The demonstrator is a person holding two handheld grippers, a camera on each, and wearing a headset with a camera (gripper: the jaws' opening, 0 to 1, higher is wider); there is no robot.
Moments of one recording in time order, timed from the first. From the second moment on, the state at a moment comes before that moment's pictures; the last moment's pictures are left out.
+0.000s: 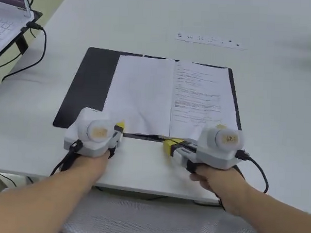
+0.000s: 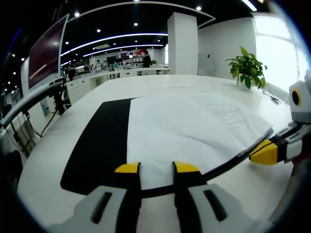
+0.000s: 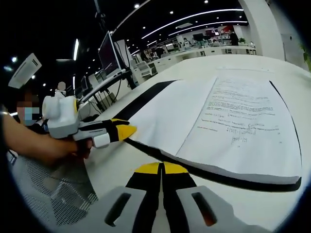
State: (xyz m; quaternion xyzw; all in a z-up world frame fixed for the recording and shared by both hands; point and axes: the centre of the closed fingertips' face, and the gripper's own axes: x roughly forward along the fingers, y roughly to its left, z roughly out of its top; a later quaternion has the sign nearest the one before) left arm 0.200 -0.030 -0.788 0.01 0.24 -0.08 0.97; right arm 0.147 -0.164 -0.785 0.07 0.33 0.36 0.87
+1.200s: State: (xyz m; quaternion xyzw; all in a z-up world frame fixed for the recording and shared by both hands) left arm 0.190 -0.027 -0.732 -0.16 0.32 -0.09 0.93; right arm 0.159 -0.284 -0.678 0.19 0.26 0.18 0.93
